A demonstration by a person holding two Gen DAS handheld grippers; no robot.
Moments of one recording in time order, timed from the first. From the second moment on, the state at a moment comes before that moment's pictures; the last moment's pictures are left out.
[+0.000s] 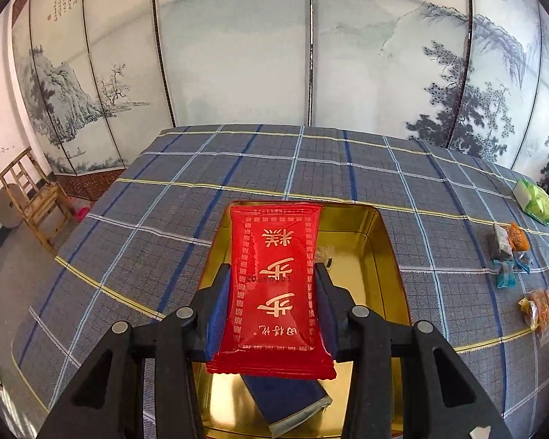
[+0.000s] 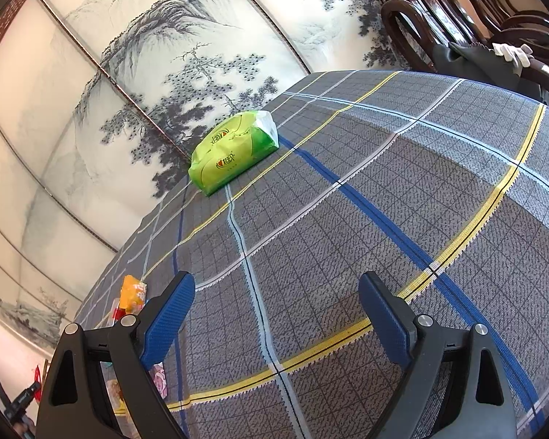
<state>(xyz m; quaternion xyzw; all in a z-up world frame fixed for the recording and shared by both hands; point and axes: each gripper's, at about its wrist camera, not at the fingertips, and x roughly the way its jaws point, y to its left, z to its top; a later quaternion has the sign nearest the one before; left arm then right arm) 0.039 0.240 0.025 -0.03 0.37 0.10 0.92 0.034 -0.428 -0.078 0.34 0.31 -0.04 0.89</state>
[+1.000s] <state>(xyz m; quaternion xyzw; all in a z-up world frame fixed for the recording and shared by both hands) 0.135 0.205 -0.035 -0.12 0.47 0.07 0.87 0.033 -0.429 -0.080 0.34 0.30 -0.04 0.89</state>
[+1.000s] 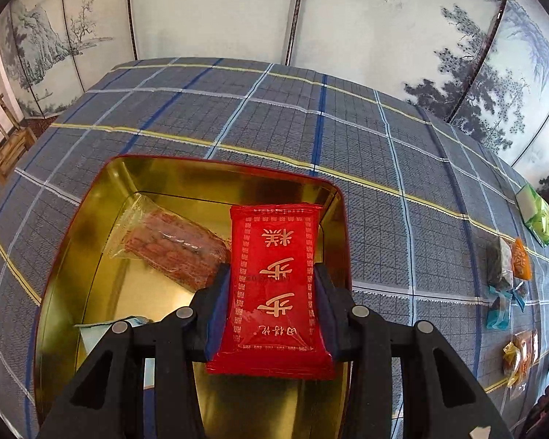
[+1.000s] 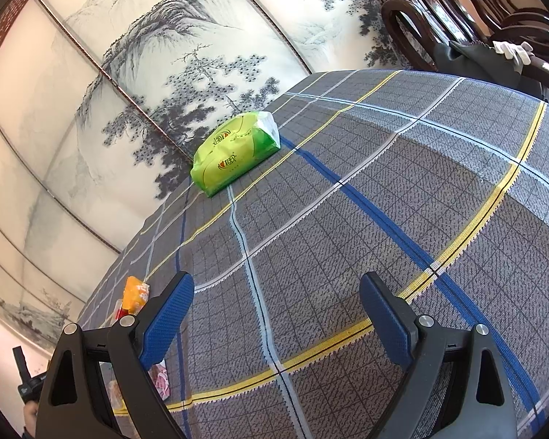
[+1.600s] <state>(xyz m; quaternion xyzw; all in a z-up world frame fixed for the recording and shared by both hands) 0.144 0.210 -0.041 -0.12 0.49 0.08 0.86 0.033 -0.429 -0.080 0.34 0.30 -0.04 0.89</state>
